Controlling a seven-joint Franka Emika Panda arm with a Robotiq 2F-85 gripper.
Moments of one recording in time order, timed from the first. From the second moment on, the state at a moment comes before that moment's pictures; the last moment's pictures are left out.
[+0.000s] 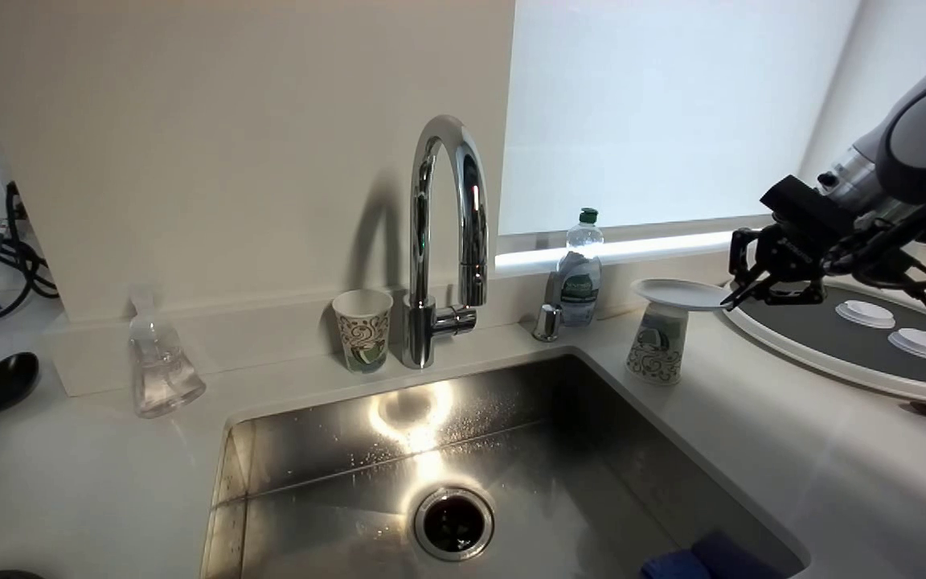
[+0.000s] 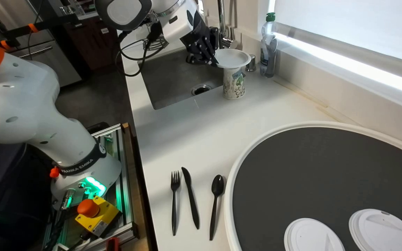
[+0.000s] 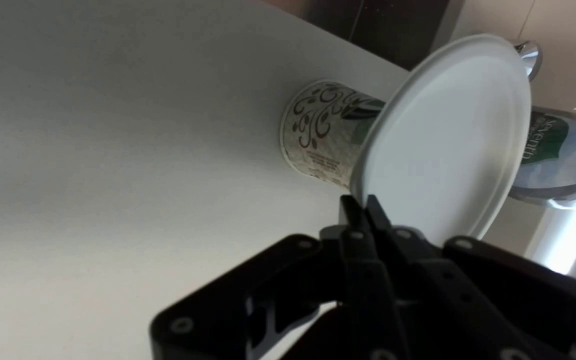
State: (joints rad) arm -0.02 -0.46 0.03 -2.74 0.32 2.74 0.96
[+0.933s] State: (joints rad) arm 0.00 -0.38 0.04 -2.74 0.32 2.87 0.95
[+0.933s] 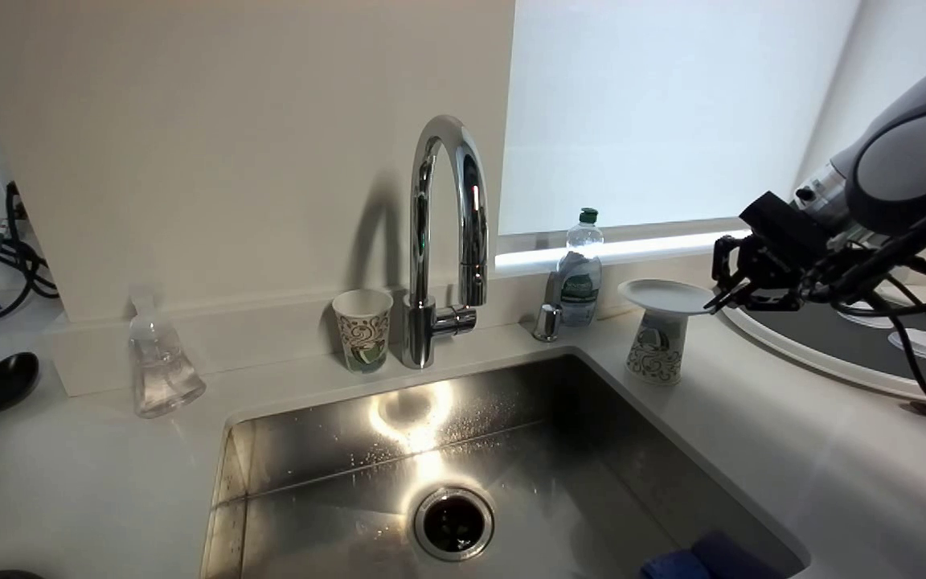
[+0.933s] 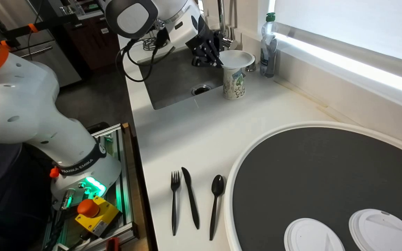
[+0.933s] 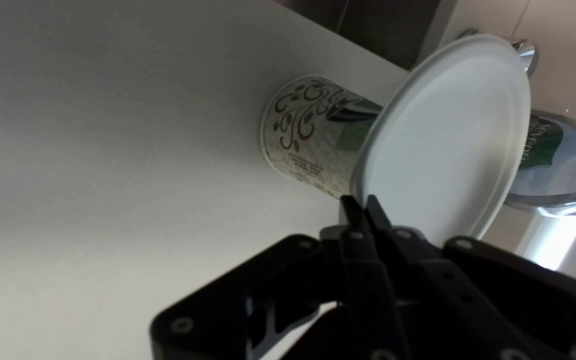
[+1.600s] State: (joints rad) arm 0.00 -0.36 0.04 -2.74 0.33 2.88 0.95
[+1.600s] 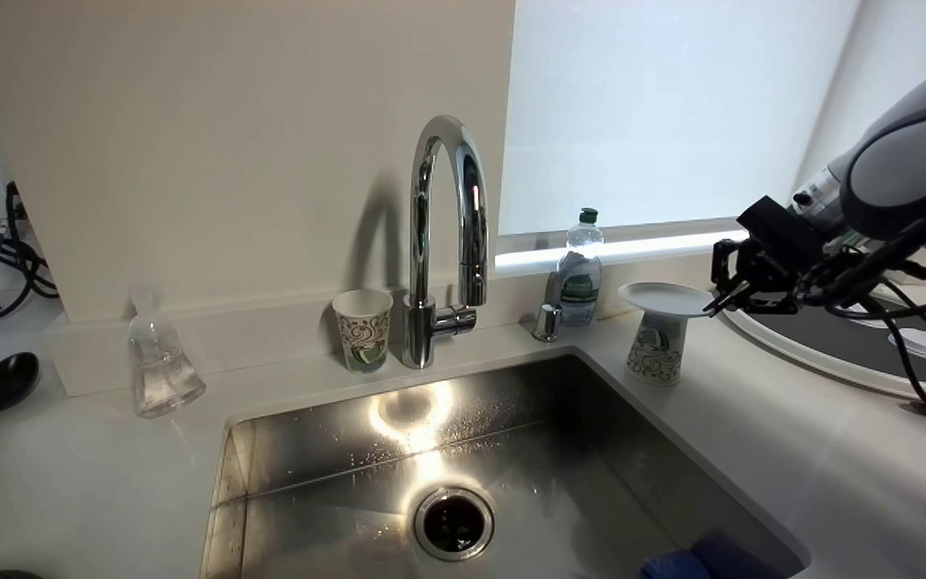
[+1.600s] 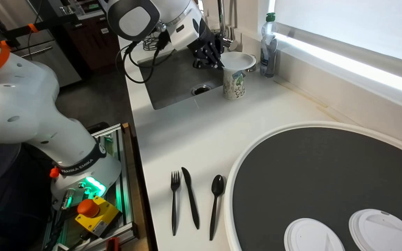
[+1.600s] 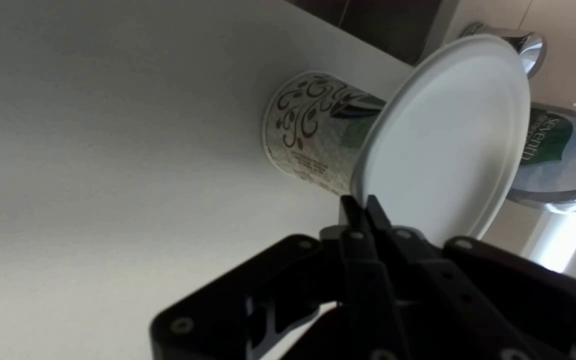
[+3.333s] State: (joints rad) arm 0.01 -0.36 0.04 -2.74 0.37 2.92 0.95
